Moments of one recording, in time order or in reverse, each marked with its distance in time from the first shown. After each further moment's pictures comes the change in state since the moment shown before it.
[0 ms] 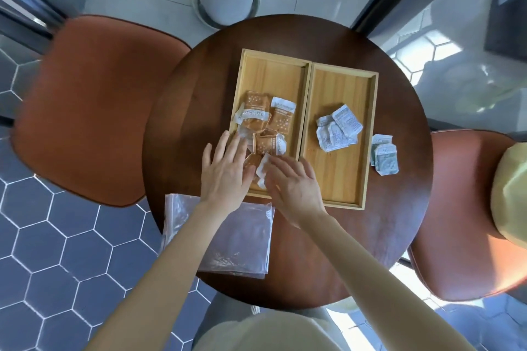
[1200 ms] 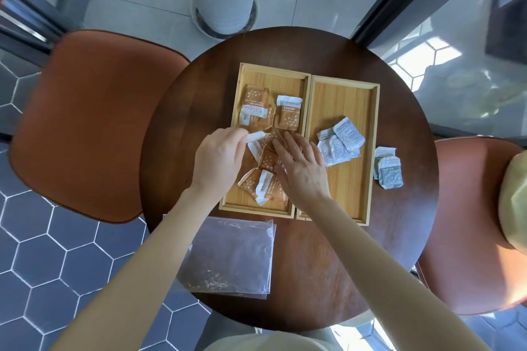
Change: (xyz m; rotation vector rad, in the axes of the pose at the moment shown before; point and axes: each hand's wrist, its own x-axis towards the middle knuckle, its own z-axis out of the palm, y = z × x) left_hand 0.047 -0.003 -0.041 -0.312 0.242 0.116; right_hand 0.047 0.027 -0.005 -0.110 0.024 0.087
